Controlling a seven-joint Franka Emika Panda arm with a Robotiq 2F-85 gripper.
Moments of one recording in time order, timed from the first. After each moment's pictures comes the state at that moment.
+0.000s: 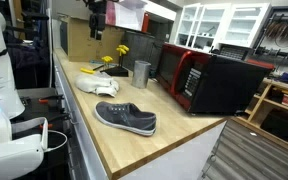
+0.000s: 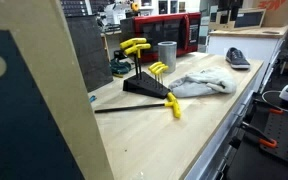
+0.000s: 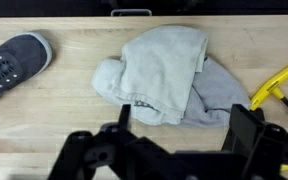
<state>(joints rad) 0.01 -0.61 0.00 -2.50 -0.02 1.87 0.02</state>
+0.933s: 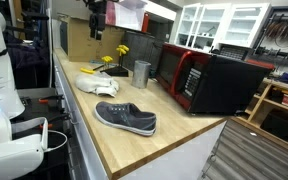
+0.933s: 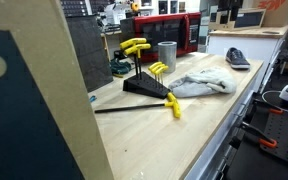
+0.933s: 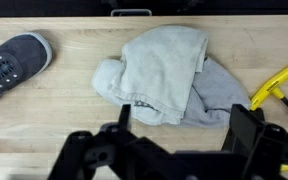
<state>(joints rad) 0.01 -0.61 0.00 -2.50 -0.02 1.87 0.02</state>
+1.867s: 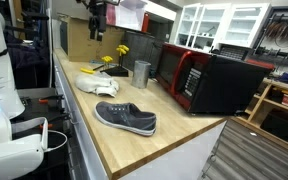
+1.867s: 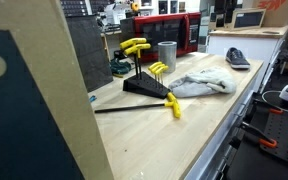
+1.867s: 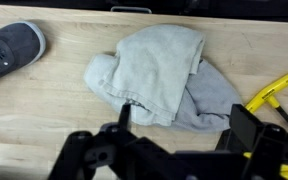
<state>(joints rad) 0.04 -0.56 0.03 -2.48 -0.03 1.87 0.02</state>
